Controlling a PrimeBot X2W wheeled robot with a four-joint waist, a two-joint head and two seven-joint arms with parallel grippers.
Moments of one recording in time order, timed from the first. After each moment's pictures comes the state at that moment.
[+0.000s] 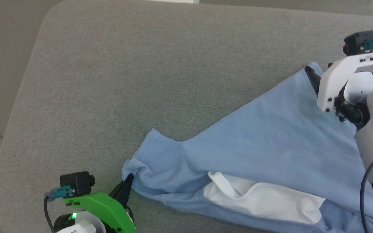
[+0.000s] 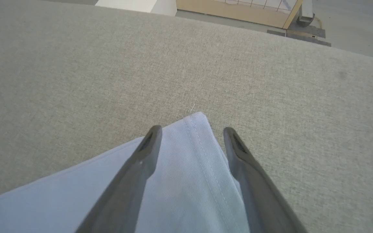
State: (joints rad) left arm 0.10 0.15 -0.14 -0.16 -0.60 0.02 0.36; right arm -0.80 -0.27 0.12 0.72 0.30 0.13 0.39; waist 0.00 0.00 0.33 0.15
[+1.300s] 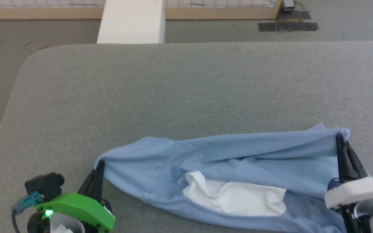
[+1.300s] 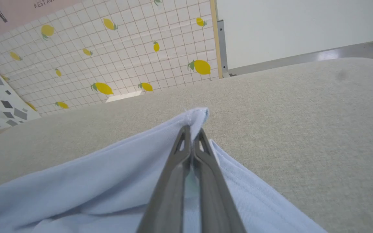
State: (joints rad) left arm 0.12 0.18 -0.07 -0.20 -0.58 0.05 0.19; right arm -0.07 -0.10 -0.14 0.15 0.31 0.13 -0.12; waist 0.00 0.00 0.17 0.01
